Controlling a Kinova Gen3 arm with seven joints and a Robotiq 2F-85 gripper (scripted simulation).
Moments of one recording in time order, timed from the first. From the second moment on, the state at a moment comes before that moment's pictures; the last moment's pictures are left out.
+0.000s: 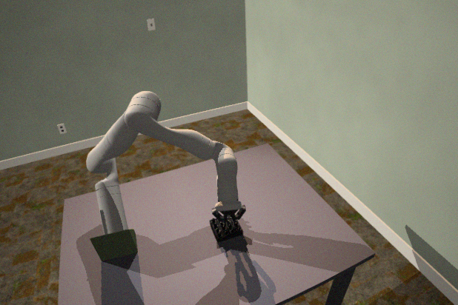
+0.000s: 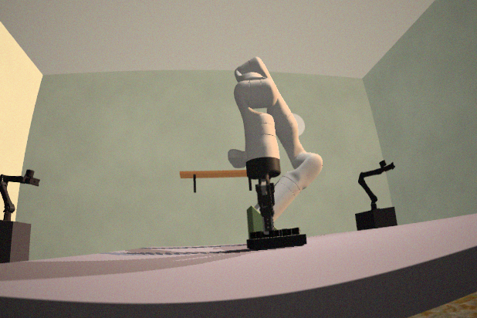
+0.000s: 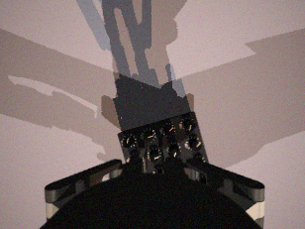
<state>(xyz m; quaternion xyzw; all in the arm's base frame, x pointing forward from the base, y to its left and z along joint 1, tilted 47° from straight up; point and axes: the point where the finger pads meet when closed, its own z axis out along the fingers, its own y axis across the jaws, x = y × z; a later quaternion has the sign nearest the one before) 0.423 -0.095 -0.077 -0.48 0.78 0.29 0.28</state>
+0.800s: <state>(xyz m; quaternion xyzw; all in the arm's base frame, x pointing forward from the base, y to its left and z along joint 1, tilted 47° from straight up) 0.419 -0.105 -0.066 -0.49 0.77 0.29 0.28</state>
